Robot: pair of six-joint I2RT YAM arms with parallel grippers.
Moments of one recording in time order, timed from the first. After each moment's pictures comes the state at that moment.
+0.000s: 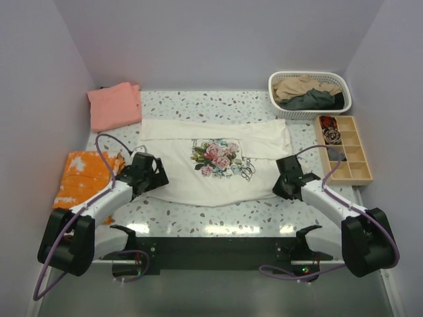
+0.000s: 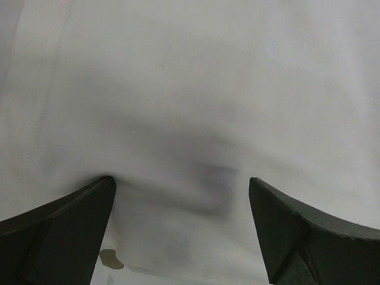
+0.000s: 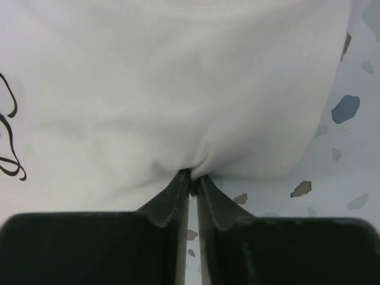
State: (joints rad) left arm -0.29 1.18 0.49 -0.29 -0.20 -0.61; right arm 0.33 1.17 0.52 -0.48 0.24 0.82
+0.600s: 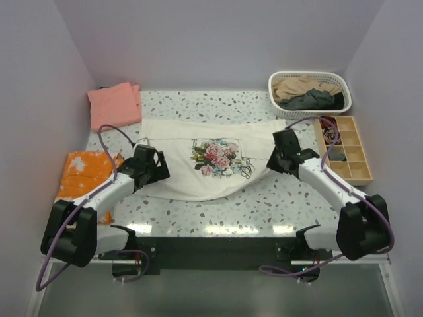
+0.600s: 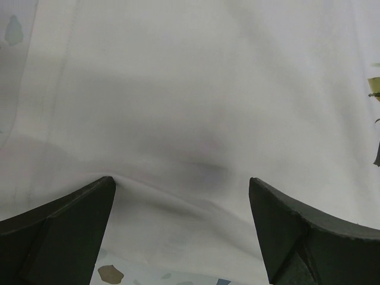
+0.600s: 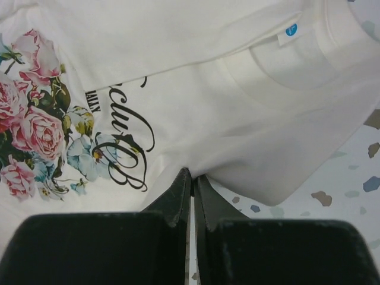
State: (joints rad) left arm -0.29 1.24 0.58 -0.29 -0.22 -0.55; right arm 0.34 1.28 0.84 -0.52 0.22 0.70
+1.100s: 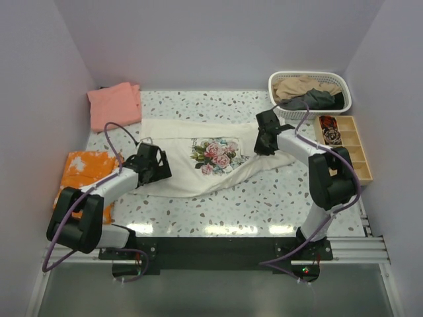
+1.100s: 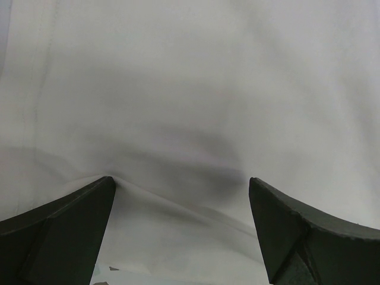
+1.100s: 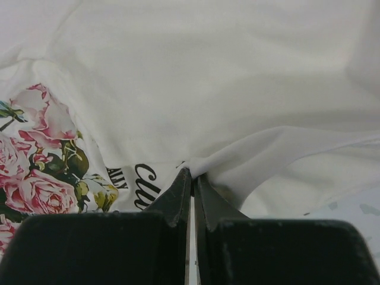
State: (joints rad) left arm -0.29 1.36 0.62 -0.26 -0.21 -0.53; right arm 0.34 1.77 1.18 -0.49 0.20 0.58
